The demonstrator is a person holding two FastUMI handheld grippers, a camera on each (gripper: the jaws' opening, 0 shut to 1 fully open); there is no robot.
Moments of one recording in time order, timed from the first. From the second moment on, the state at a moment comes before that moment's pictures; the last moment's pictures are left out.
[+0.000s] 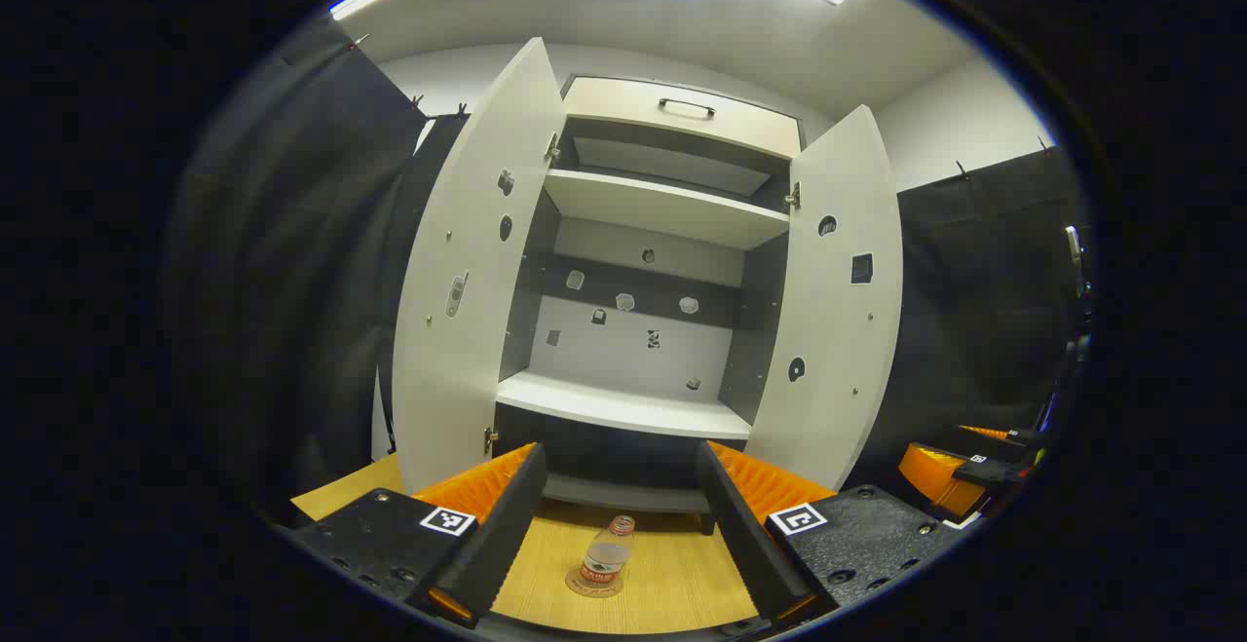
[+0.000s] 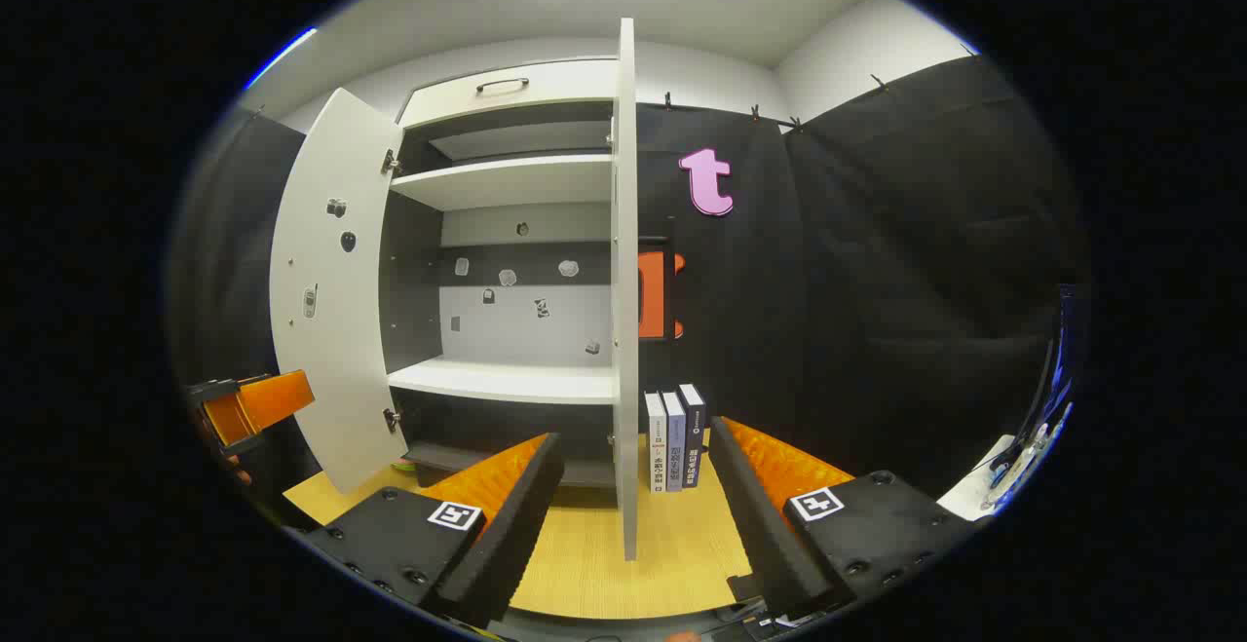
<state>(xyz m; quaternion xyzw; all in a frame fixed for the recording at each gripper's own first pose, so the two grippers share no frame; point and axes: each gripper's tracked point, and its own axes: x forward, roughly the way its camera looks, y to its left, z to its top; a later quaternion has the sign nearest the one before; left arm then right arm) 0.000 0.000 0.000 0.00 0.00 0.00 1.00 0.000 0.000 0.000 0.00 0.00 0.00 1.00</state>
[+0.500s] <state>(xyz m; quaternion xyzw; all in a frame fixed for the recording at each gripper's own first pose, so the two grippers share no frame) -0.001 -0.002 0.013 0.01 -0.01 -0.01 1.00 -0.004 -0.003 0.007 0.01 0.00 -0.01 1.00</state>
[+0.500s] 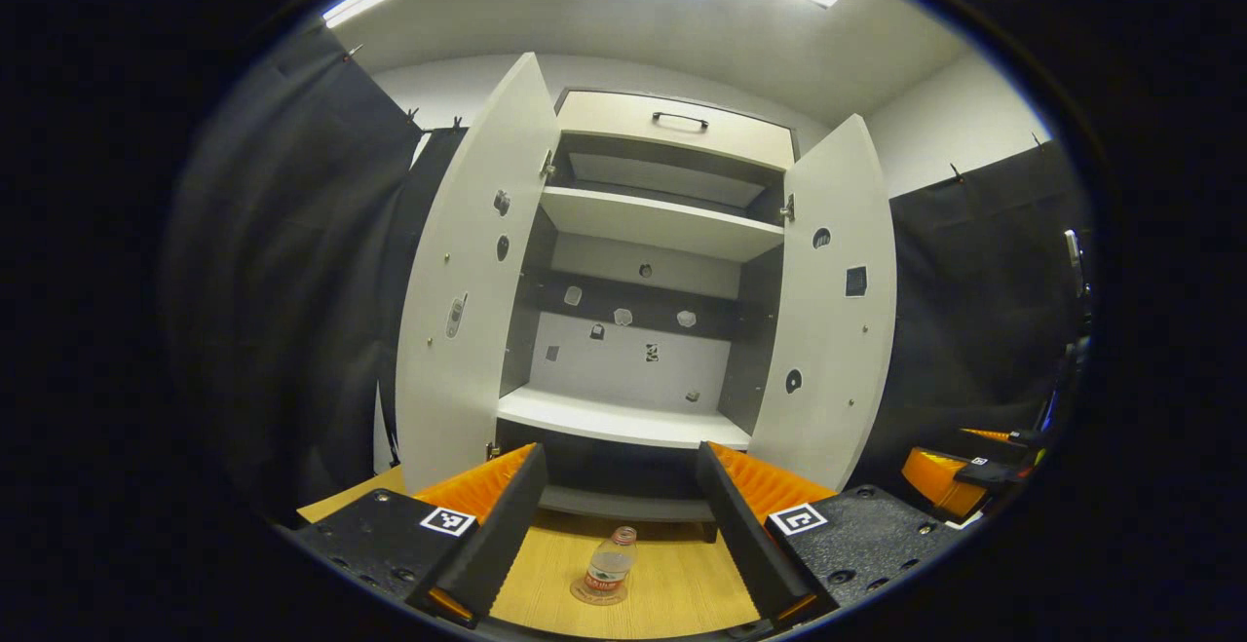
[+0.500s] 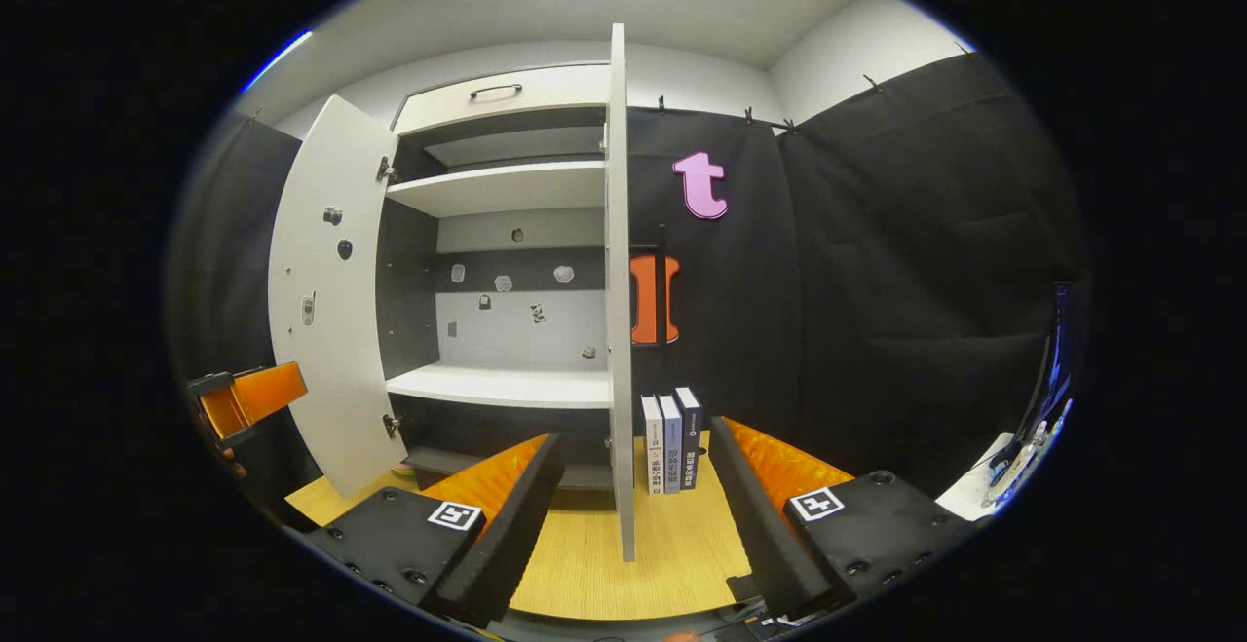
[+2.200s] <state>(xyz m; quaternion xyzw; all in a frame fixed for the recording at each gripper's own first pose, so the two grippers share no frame) 0.073 -0.008 -0.239 0.04 0.15 -0.03 0.99 0.002 -0.022 0.008 -0.01 0.02 -0.03 1.00</state>
